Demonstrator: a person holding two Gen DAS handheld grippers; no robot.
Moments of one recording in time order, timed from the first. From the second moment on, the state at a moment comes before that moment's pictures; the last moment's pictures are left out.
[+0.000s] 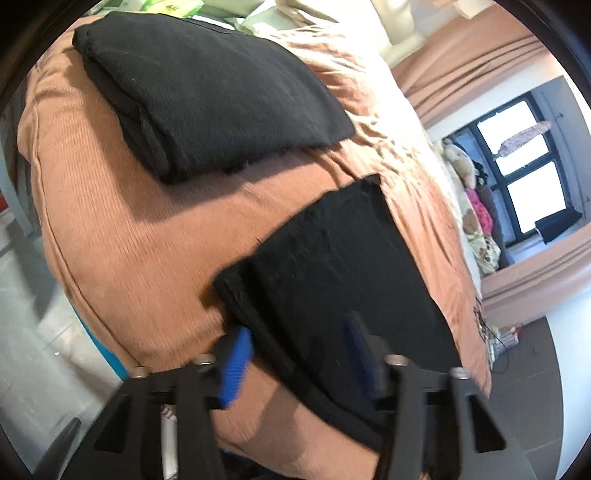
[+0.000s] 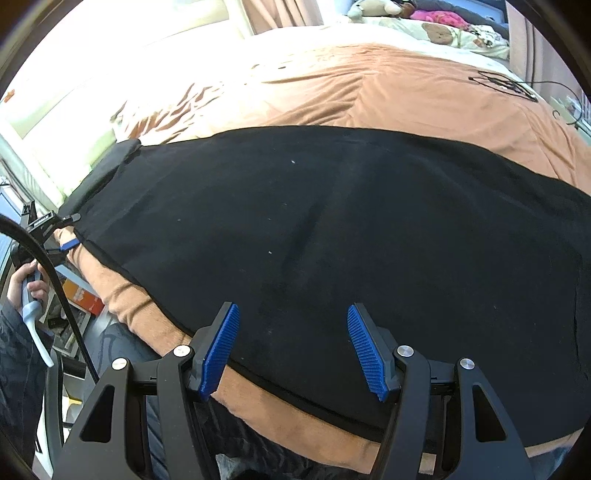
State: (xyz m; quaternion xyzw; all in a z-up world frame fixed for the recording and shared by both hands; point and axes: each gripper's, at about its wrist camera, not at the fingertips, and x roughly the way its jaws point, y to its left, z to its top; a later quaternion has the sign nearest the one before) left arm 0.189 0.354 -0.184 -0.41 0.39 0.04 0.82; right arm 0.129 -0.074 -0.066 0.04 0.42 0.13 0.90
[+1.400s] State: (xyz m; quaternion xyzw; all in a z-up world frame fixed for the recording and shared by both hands) left arm 0.201 0.364 -0.156 -0.44 0.34 0.02 0.83; right arm 0.190 -0.084 -0.077 0.13 0.48 0.13 0.86
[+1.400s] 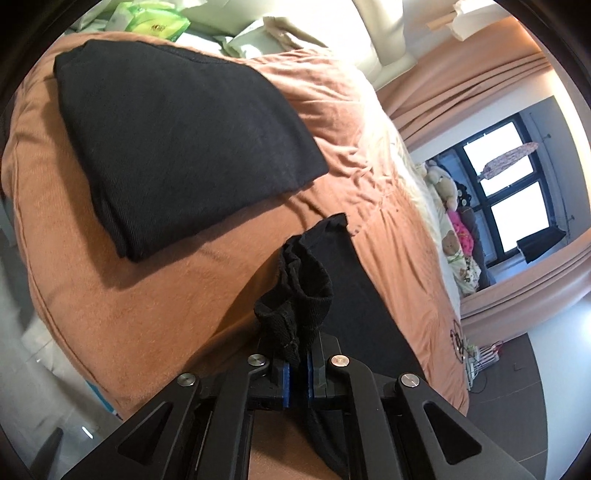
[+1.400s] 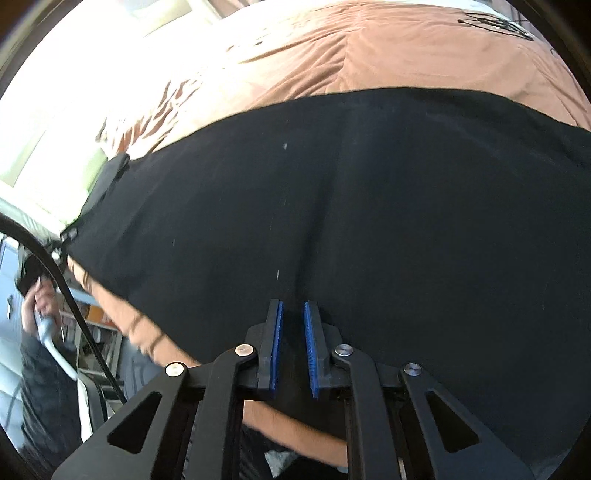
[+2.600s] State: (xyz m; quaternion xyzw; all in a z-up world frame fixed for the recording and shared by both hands) left arm 0.201 0.357 -0.182 -0.45 0.34 0.06 0.82; right arm 0.358 -0.101 -0.082 0.15 0.47 0.04 0.87
